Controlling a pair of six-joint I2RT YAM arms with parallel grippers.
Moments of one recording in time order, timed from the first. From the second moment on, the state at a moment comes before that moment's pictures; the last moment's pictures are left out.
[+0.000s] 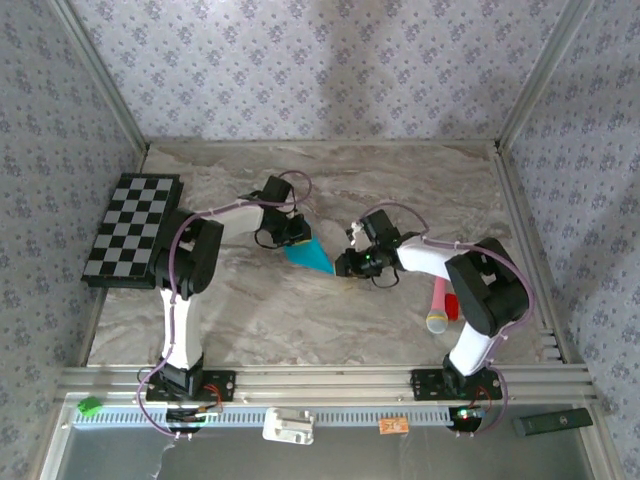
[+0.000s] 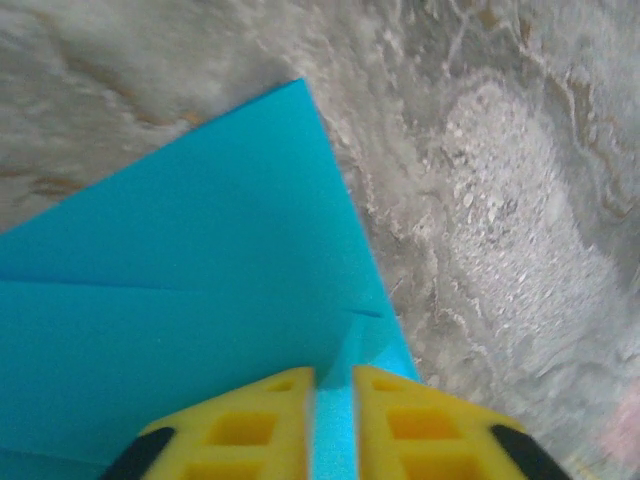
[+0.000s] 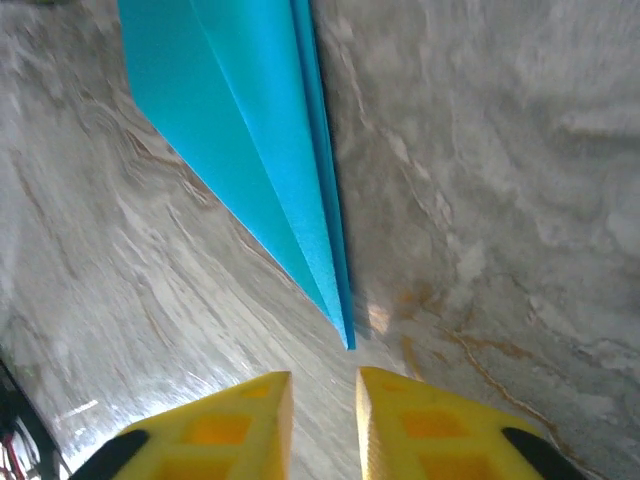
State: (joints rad) left arm -0.46 2.05 1.36 -0.42 0.43 -0.61; right arm 0.53 1.71 0.89 -0.21 -0.51 0.48
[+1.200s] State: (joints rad) left arm -0.34 1.70 0.98 -0.22 0.43 -0.99; right arm 0.51 2.10 1.39 -0.26 -0.65 0.42
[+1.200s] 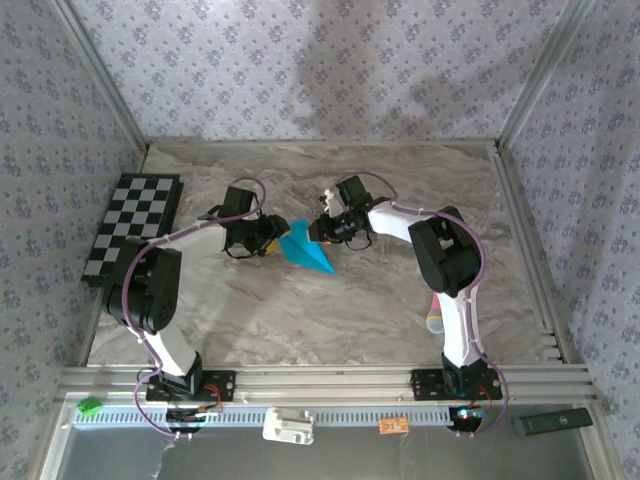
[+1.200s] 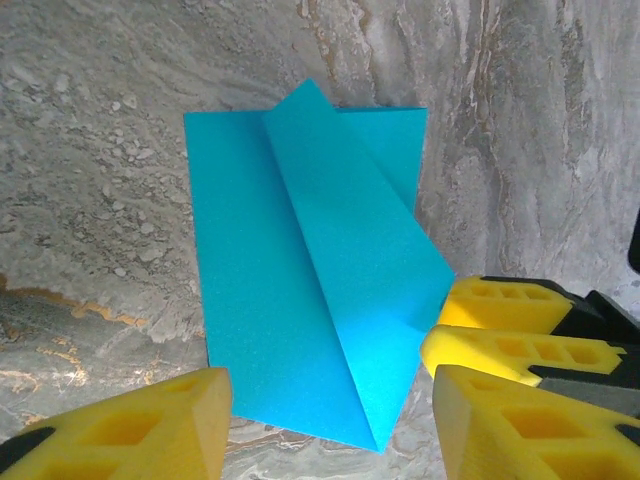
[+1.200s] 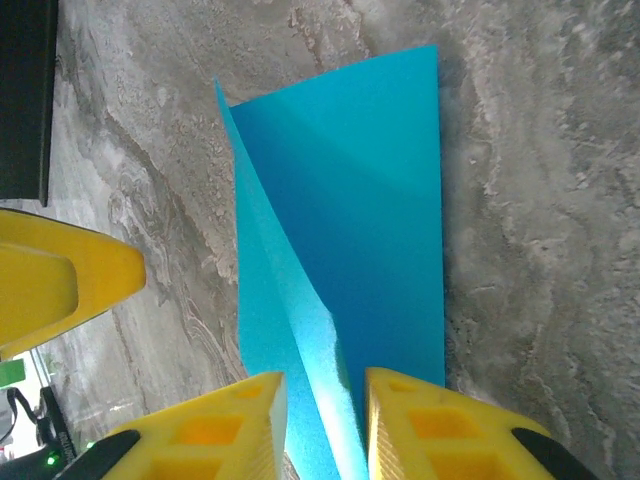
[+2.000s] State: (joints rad) left arm -0.32 1.59 0.92 -0.04 0.54 -1.05; right arm 0.49 2.02 1.36 -0.11 -0.73 0.57
